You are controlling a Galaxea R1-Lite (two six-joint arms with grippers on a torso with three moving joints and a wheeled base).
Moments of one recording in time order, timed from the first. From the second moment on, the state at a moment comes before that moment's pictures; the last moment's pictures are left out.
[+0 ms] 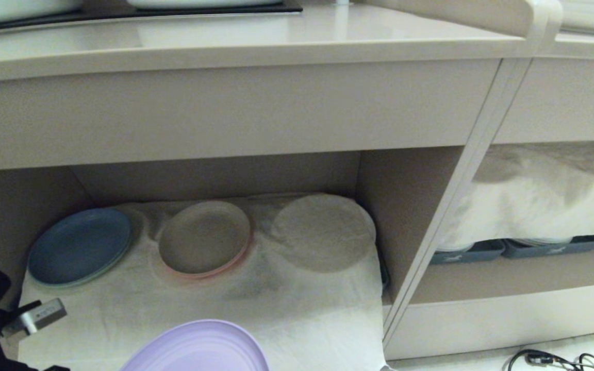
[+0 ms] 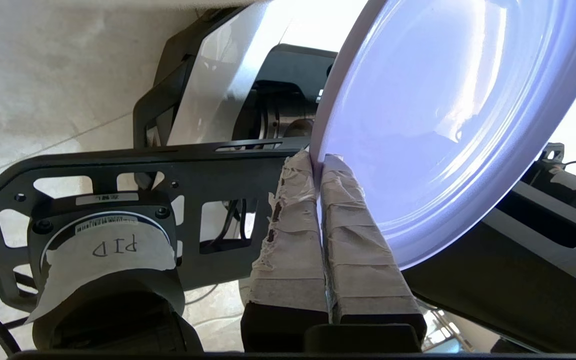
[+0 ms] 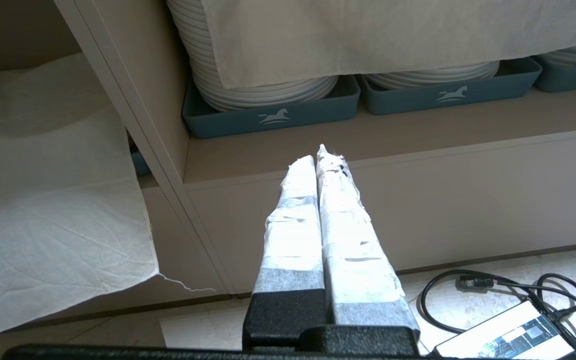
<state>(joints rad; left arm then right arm) 0.02 1.22 -0.64 0.76 -0.44 -0.24 0.00 0.00 0.00 -0.01 -0.05 0.08</state>
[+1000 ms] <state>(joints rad) 0.02 1.06 -0.60 0.77 -0.45 -0.24 0.00 0.00 0.00 -0.01 -0.05 0.08</state>
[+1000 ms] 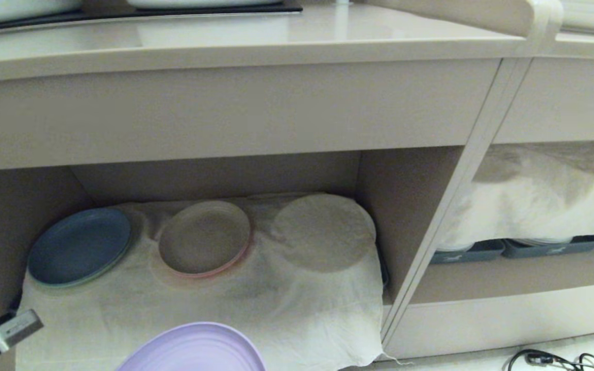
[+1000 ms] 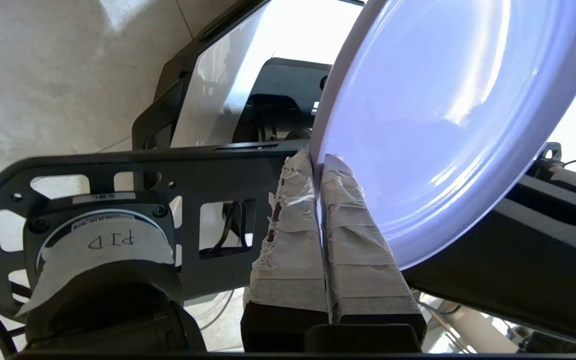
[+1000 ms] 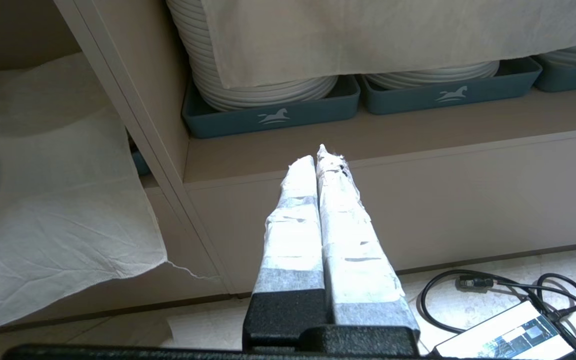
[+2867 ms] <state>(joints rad) 0.02 1.00 -0.54 0.76 -0.45 -0.24 0.00 0.00 0.00 -0.01 -0.05 0.08</state>
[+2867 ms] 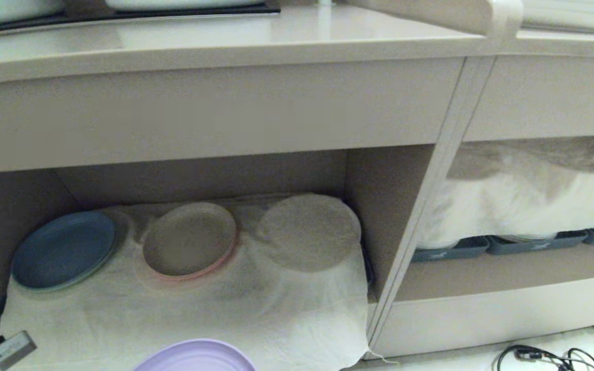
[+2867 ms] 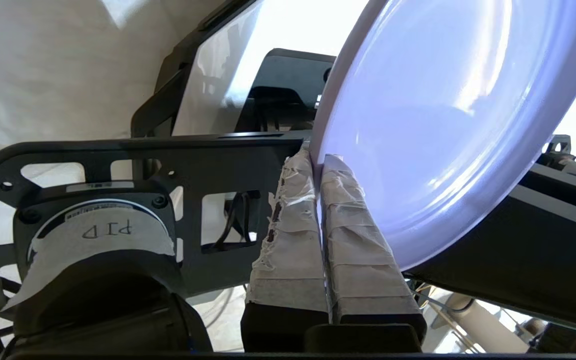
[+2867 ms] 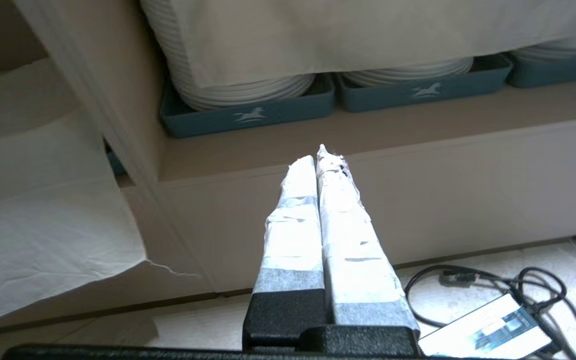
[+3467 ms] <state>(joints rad) 0.02 1.00 -0.53 0.76 -0.45 -0.24 0.00 0.00 0.00 -0.01 -0.05 0.08</state>
